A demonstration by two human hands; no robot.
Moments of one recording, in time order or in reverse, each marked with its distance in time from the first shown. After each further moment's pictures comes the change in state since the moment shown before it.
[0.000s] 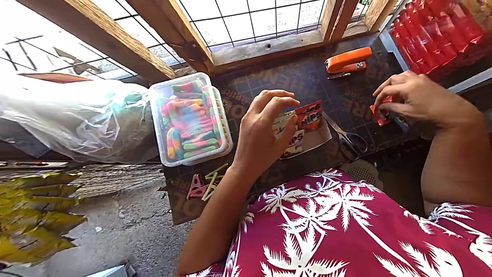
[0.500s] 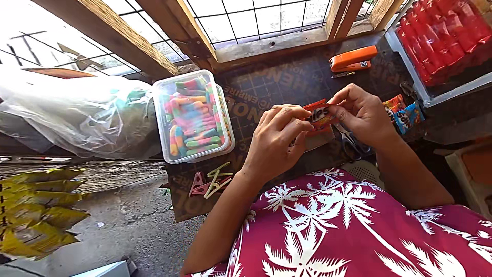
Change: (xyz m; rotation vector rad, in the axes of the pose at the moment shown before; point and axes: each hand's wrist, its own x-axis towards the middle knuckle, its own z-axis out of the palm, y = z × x) left_hand -0.018 -0.002 0.017 0.048 -0.029 0.161; right_hand 0.041 -0.112 0.063 0.686 0.350 0.009
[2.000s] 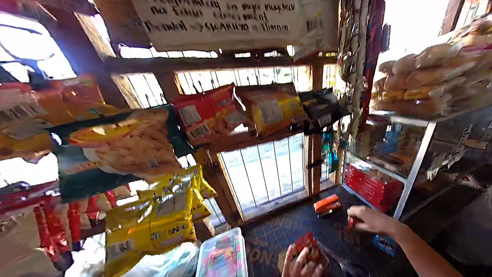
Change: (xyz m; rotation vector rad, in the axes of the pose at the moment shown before) left_hand -0.023 -0.001 0.031 0.396 -0.263 0.221; right_hand 0.011 0.038 -0.123 -0.687 -0.292 0.121
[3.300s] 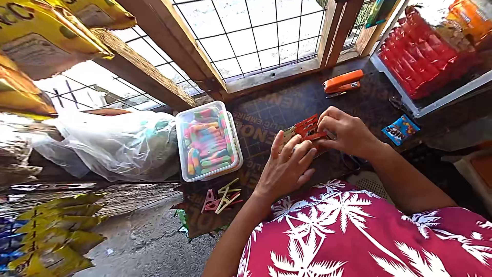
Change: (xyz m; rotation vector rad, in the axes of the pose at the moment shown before) left_hand -0.015 -0.009 0.012 0.032 0.134 -0.038; right_hand 0.022 -0.097 0.082 0.156 0.320 -0.374
